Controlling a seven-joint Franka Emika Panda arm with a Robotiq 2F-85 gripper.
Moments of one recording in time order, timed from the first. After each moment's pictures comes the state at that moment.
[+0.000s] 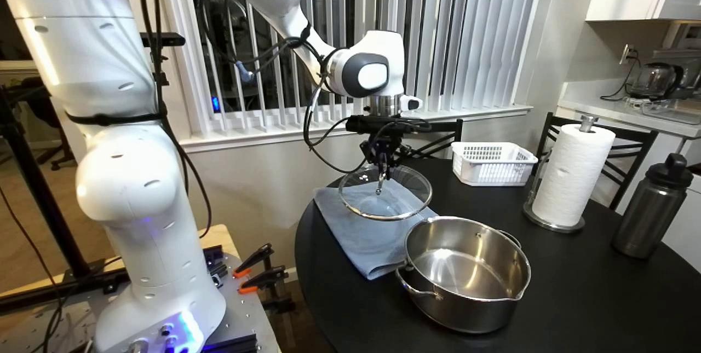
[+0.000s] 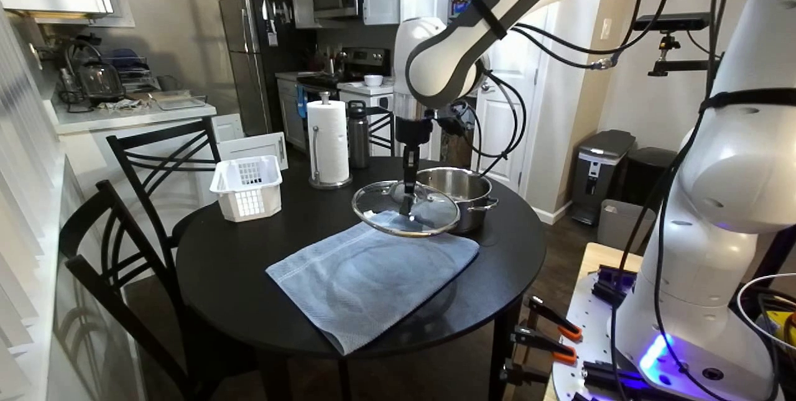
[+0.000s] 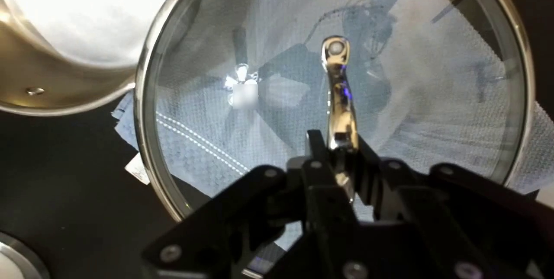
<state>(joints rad) -0.04 -0.04 0.06 -2.40 -0.02 2.42 -0.50</state>
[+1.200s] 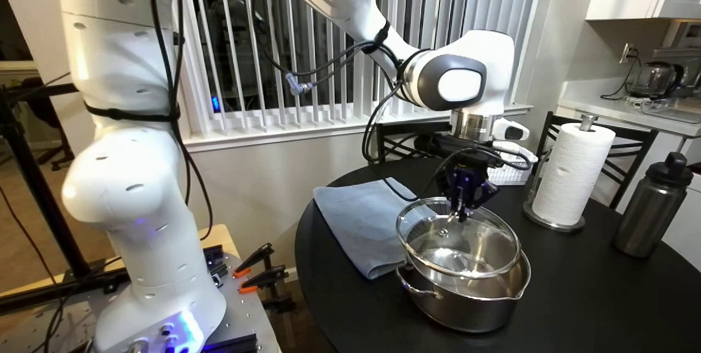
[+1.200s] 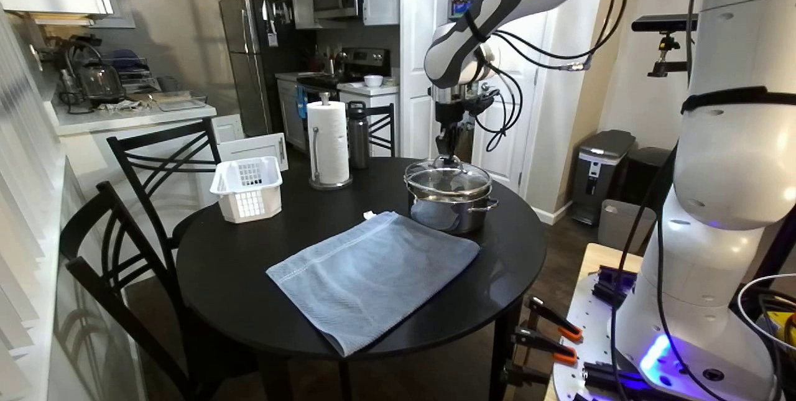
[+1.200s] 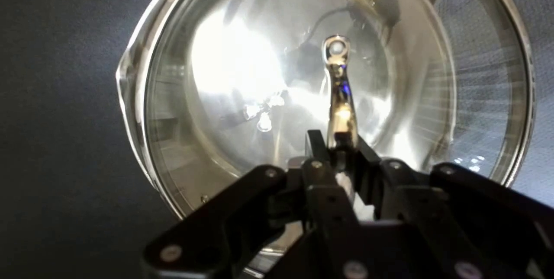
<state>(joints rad) -0.17 0.18 -0.21 -2.12 -0.02 2.26 -0.46</state>
